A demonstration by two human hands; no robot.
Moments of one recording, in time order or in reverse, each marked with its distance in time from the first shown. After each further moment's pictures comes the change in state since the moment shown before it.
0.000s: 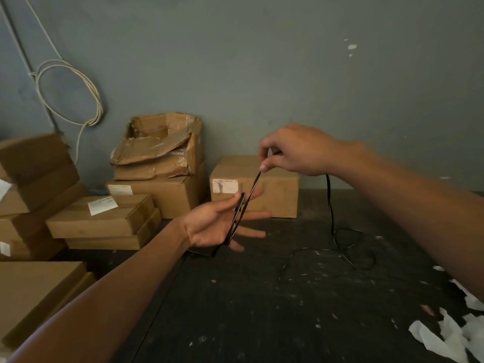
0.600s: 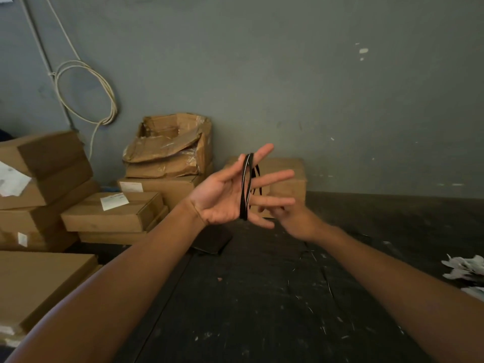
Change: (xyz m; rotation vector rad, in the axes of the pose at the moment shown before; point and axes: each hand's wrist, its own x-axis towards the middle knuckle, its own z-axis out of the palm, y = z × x) left_hand -0.004 0.046 0.041 -0.116 -0.262 0.277; right_hand -0.038 -0.002 0.137 0.682 0.081 0.106
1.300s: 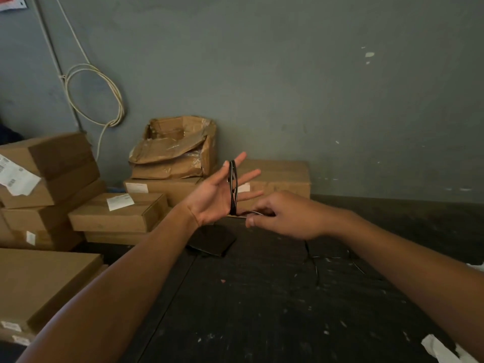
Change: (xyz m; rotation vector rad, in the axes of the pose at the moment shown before) left_hand -0.022 -0.004 -0.033 0.045 0.546 0.116; right_hand -0.004 -0.089 -0.026 -0.194 -0.355 -0.056
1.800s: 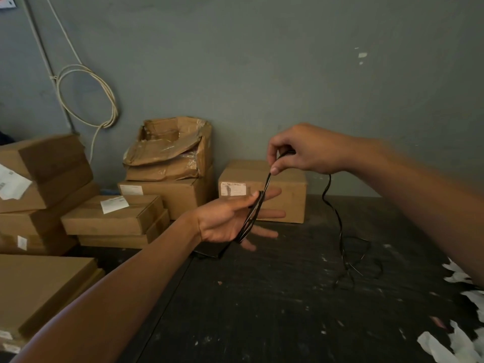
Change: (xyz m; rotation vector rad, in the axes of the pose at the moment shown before) left_hand -0.001 -0.018 0.017 0.236 -0.292 -0.361; right_hand 0.012 0.003 -0.098 -0.304 0.160 -0.018
